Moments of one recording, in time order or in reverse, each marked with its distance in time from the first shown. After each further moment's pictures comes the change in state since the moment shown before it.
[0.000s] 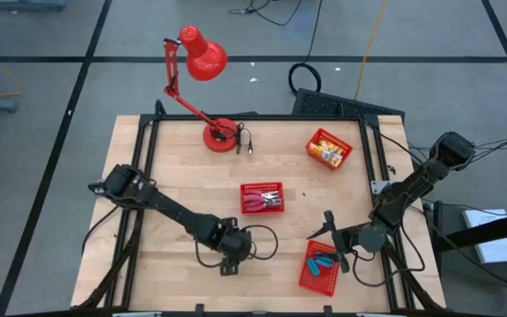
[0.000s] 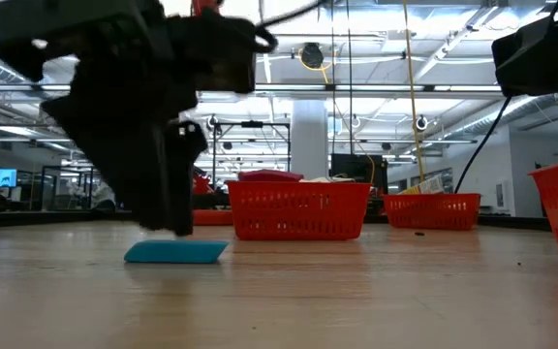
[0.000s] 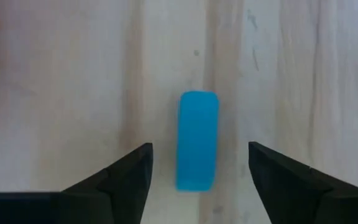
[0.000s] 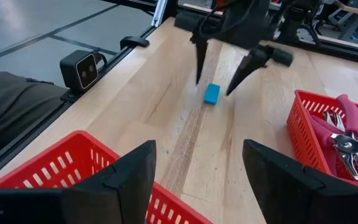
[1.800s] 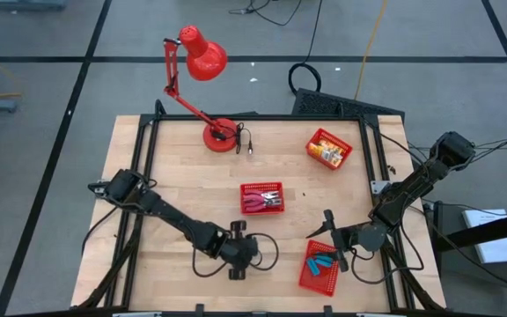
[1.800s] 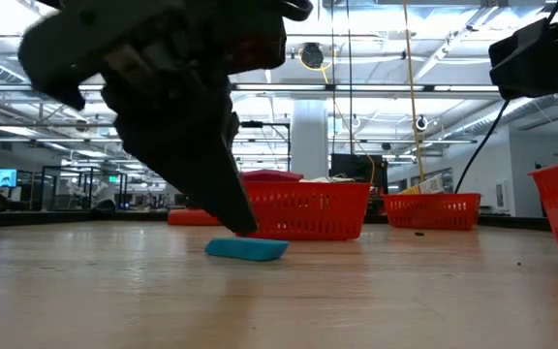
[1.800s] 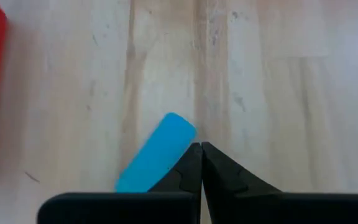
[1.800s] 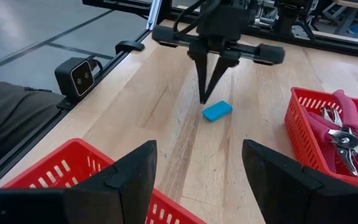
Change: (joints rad) left arm -0.051 0.053 -0.002 0.237 -0.202 0.058; right arm -0.009 0.000 0.000 0.008 0.004 0.036
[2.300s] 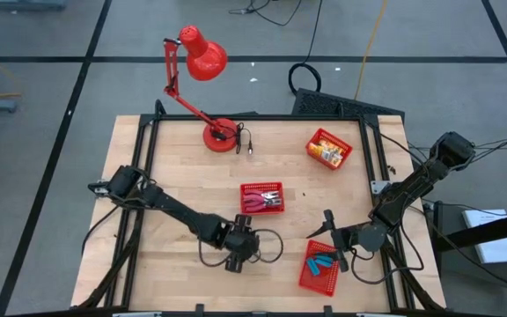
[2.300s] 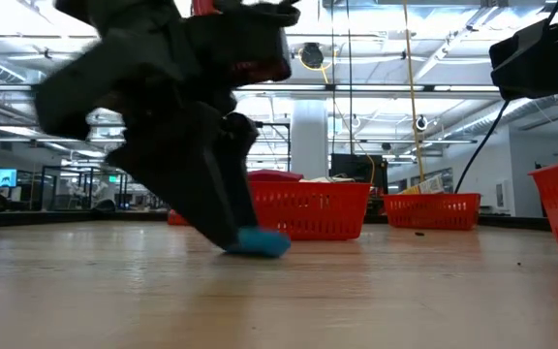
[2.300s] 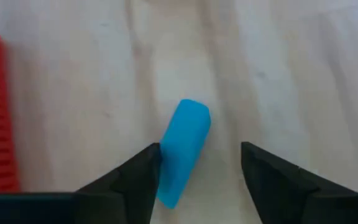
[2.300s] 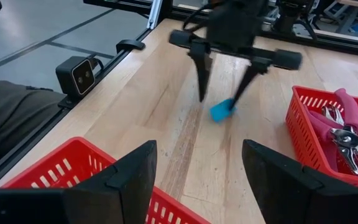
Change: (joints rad) left arm 0.066 -0.003 0.004 -0.092 0.086 0.250; right arm 0.000 0.000 0.000 -0.005 -0.003 0.004
